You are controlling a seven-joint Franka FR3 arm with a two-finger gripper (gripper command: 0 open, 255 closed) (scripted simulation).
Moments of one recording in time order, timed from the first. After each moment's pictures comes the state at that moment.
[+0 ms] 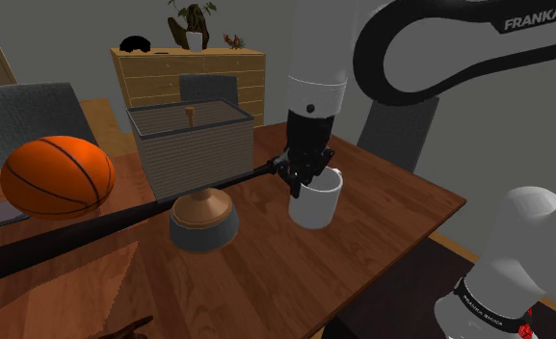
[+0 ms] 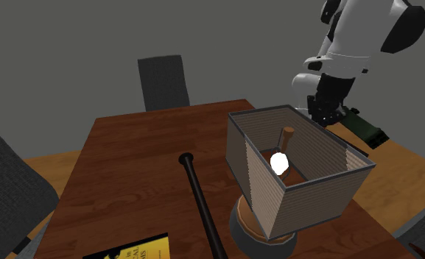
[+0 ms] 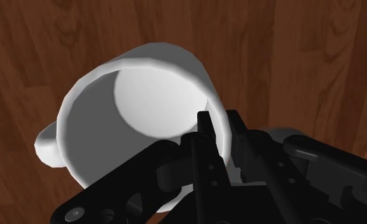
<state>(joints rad) 0.37 -0.30 0.33 -2.14 0.07 1.88 0.81</state>
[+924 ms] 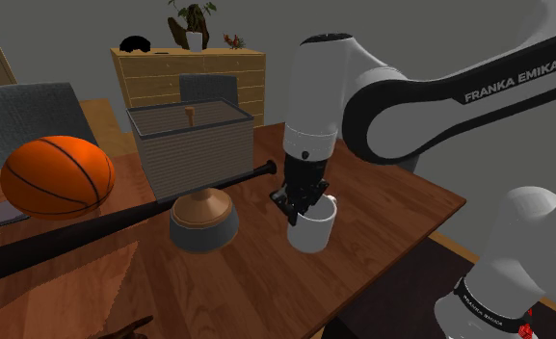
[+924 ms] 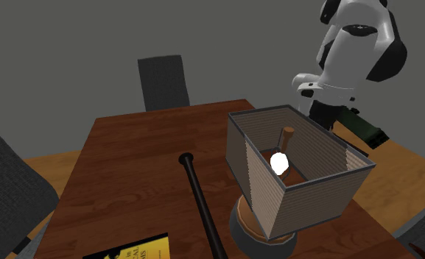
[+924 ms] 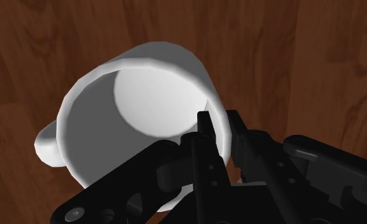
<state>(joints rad) 0.37 -0.26 0.34 -2.29 0.07 2.07 0.83</state>
